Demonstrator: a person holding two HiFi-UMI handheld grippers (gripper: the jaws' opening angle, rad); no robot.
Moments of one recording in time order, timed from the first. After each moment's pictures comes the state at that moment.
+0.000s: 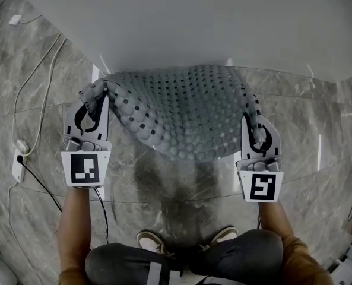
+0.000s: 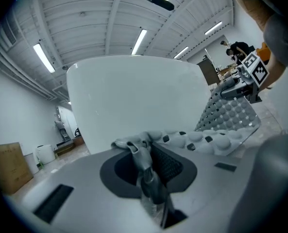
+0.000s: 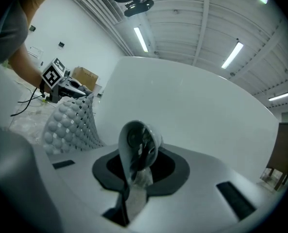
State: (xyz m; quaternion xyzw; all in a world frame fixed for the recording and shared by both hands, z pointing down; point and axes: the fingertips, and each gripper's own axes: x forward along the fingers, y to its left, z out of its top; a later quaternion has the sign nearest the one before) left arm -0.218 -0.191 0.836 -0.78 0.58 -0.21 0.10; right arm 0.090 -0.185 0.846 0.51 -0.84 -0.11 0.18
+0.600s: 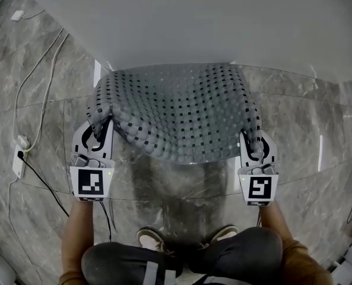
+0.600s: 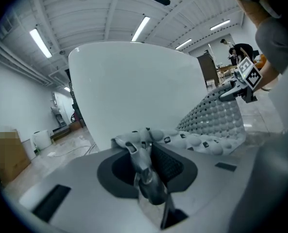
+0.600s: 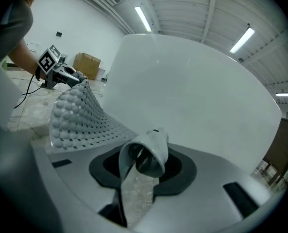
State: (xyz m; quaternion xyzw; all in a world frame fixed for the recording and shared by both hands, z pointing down) left arm -0.226 -0.143 0.895 -0.78 0.57 -0.25 0.04; right arm 0.117 -0.159 0.923 0.49 -0.82 -0.05 0.29
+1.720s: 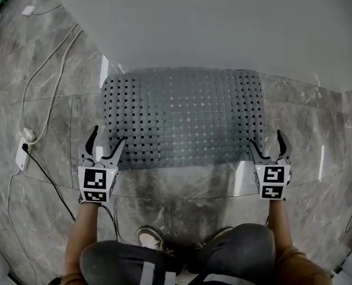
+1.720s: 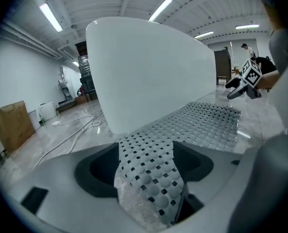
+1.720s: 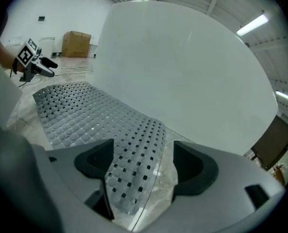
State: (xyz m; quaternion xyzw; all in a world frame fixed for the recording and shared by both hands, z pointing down) left arm -0.261 -0.094 0.956 -0.75 0.59 -0.29 -0.10; right arm 0.180 -0.163 0.956 0.49 -0.76 0.04 0.42
